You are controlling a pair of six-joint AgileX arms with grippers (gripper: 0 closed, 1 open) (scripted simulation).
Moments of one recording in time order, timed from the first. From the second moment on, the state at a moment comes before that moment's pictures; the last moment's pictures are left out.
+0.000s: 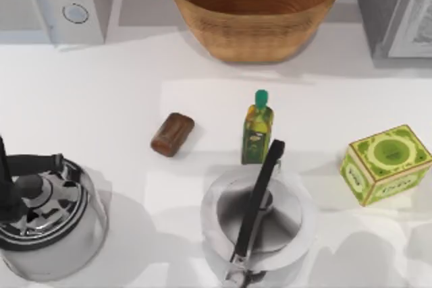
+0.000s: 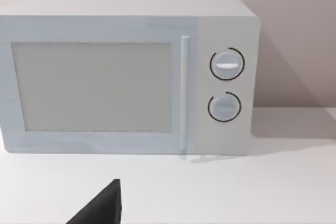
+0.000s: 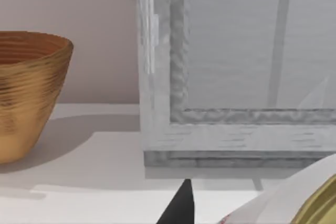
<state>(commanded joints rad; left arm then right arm) 0.00 0.00 0.00 0.00 0.00 0.00 0.00 0.00 0.00 0.00 0.00 0.00</state>
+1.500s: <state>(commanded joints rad) 0.00 0.00 0.00 0.00 0.00 0.00 0.18 1.25 1.64 -0.40 0.18 0.02</state>
